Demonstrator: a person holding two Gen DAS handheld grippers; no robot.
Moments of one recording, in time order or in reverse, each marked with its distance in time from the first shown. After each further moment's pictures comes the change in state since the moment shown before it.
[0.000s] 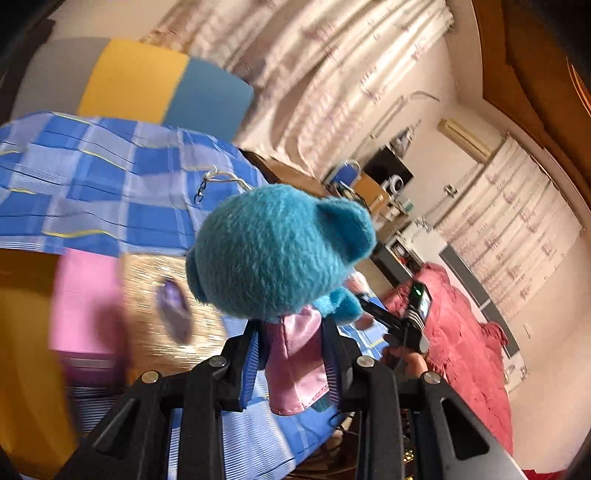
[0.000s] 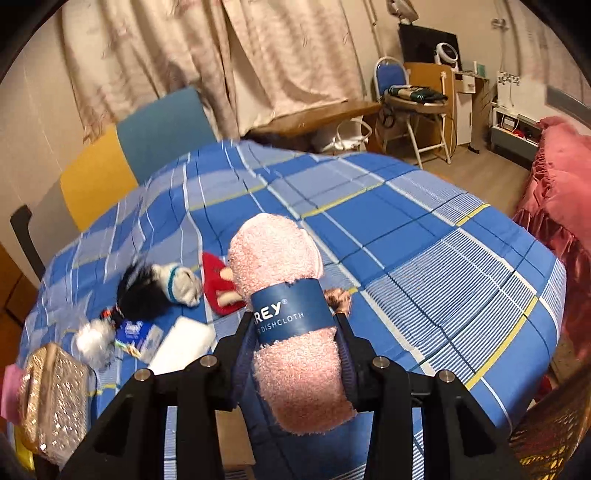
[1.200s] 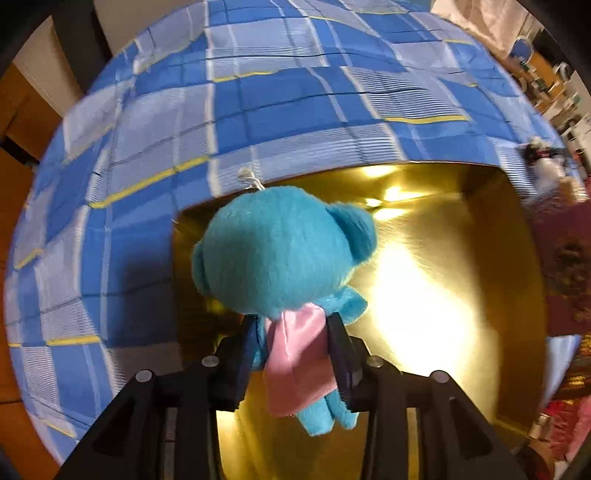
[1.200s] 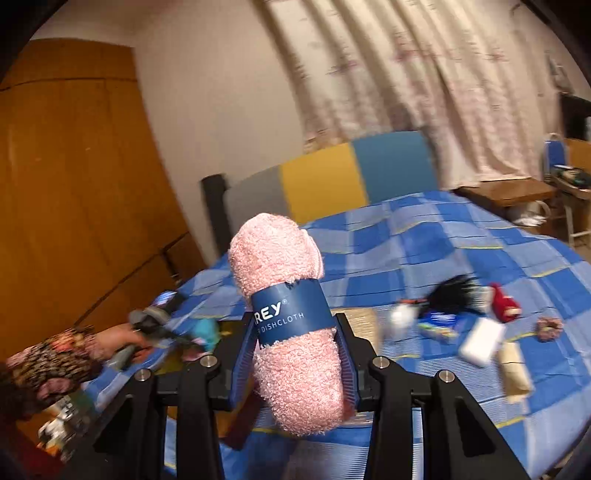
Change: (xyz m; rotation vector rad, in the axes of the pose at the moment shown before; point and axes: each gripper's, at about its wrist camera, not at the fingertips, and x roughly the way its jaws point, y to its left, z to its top) left arm 0.002 0.337 0.044 0.059 0.604 0.751; right arm -0.209 0.295 -0.121 -0.333 -0.088 0.649
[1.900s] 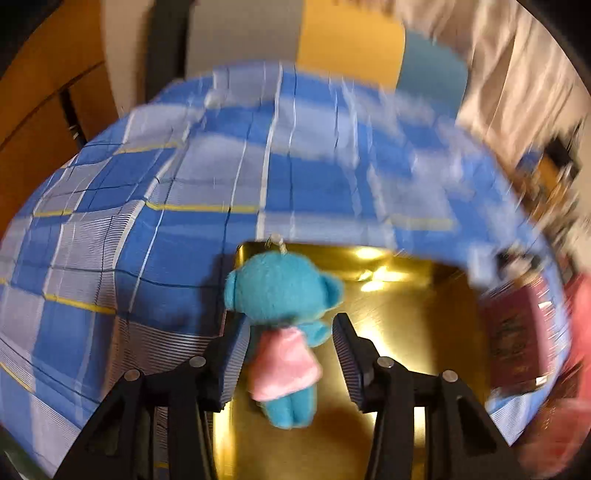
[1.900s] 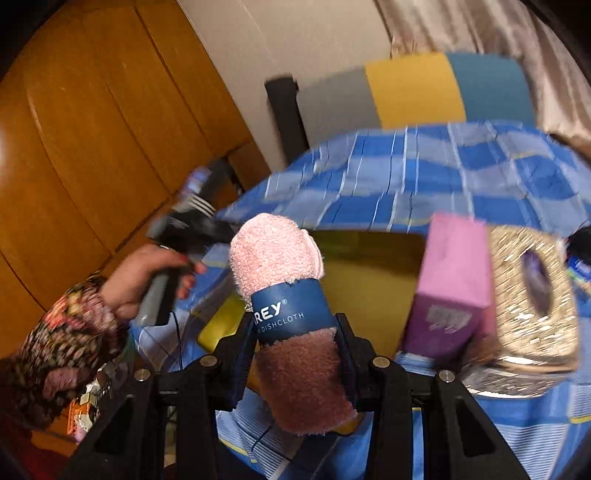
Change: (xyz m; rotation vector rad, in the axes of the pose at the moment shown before) left arm -0.068 0.030 -0.052 -0.324 -0.363 -0.162; right arm 0.175 0.100 -0.061 -0.040 0.370 0.189
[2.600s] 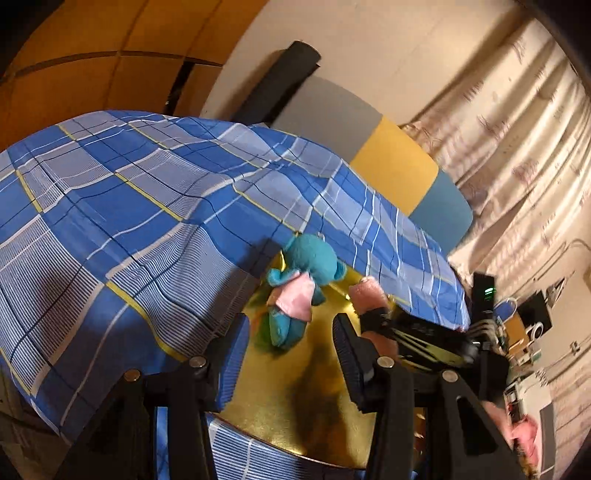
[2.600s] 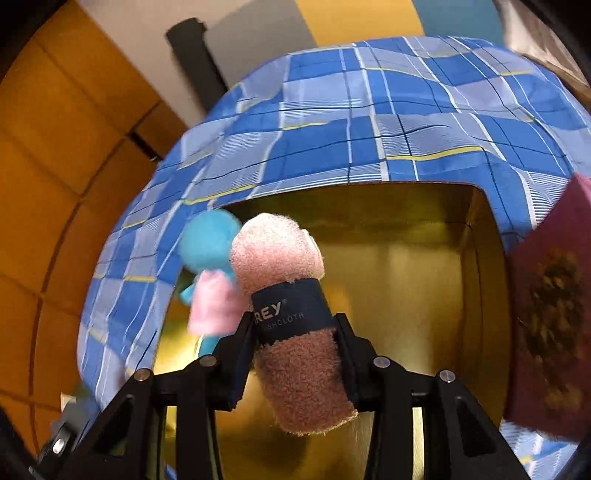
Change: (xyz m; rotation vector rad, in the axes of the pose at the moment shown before) left arm -0.089 0.054 -0.142 -0.447 -0.348 -0.104; right arm 0.183 -0.026 0.063 0.285 0.189 -0.236
